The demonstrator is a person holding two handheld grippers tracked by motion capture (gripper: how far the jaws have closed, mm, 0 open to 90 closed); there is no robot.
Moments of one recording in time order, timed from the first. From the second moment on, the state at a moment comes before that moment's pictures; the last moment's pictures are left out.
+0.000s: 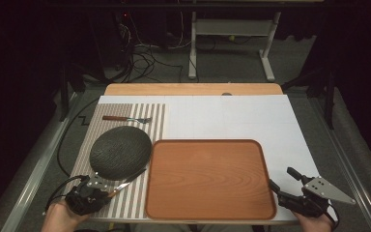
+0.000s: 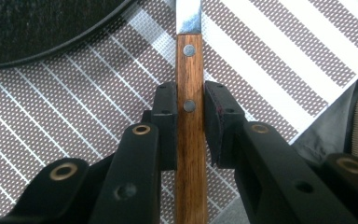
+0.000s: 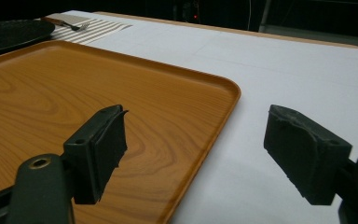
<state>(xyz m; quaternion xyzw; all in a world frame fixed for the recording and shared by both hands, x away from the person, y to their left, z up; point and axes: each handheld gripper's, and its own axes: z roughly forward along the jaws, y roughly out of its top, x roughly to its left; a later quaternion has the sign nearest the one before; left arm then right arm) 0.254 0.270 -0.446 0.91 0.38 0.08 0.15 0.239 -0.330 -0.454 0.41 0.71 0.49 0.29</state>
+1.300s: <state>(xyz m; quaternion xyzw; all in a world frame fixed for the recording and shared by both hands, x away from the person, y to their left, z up) 0.236 0.245 -0.429 0.91 0.35 0.08 0.22 0.239 -0.330 -0.454 0.41 0.71 0.49 0.29</state>
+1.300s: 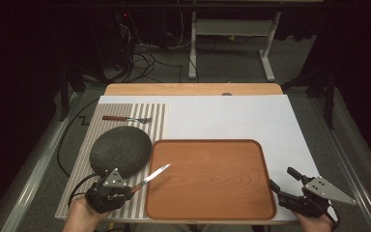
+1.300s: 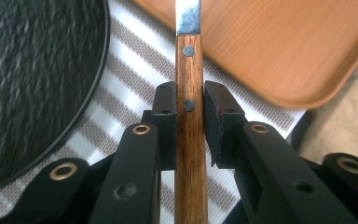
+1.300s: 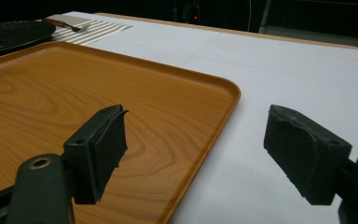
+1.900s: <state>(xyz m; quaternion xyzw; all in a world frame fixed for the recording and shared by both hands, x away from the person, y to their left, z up) 0.254 0.201 -0.424 0.91 0.33 0.07 0.25 0.239 -0.331 -0.454 0.41 0.71 0.49 0.29</state>
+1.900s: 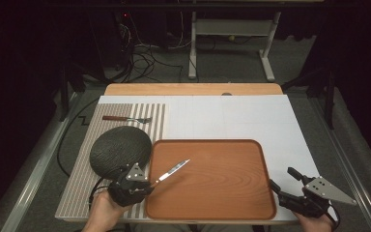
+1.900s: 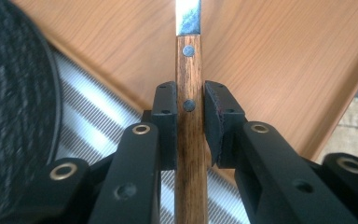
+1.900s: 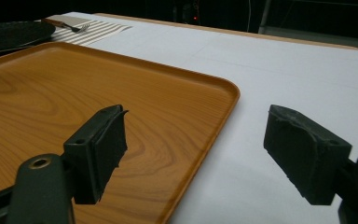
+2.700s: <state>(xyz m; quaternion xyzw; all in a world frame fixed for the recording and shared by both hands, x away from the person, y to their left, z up) 0.269 0.140 -0.430 0.91 0.32 0.05 0.27 0.239 -0.331 -0.454 0.41 0.71 0.49 0.29</state>
